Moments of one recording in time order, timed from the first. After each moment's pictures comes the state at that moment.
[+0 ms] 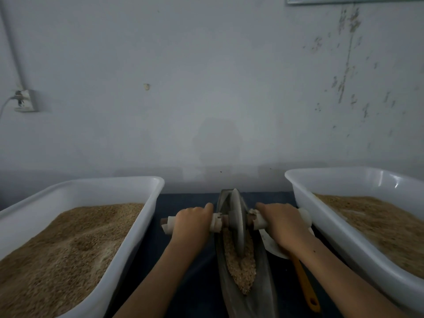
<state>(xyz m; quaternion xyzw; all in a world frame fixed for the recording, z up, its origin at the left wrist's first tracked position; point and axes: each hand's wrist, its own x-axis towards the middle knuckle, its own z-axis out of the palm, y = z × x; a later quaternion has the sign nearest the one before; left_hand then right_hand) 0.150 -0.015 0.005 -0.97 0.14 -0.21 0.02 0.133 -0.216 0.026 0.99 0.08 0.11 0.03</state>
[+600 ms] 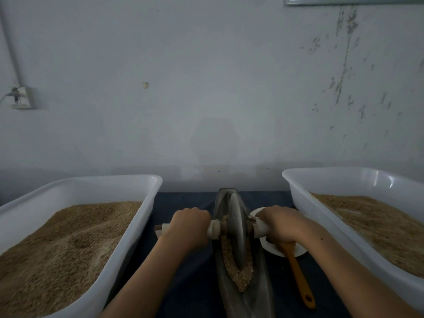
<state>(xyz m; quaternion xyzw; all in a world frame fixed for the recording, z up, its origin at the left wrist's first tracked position) 0.147 -0.010 0.019 -0.98 0.18 -0.07 0.05 0.124 -0.216 0.054 0.99 0.09 -0.09 0.03</state>
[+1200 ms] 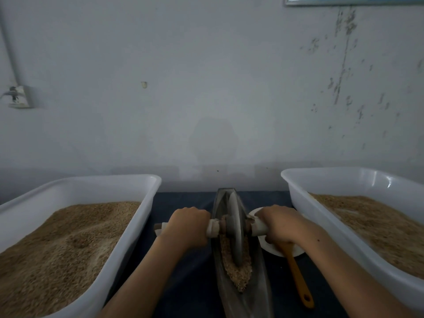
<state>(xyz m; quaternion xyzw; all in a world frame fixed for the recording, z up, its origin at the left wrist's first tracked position) 0.150 -0.007 0.017 -0.98 0.20 -0.09 0.03 0.130 -0.219 0.044 0.99 0.09 -0.05 0.04</state>
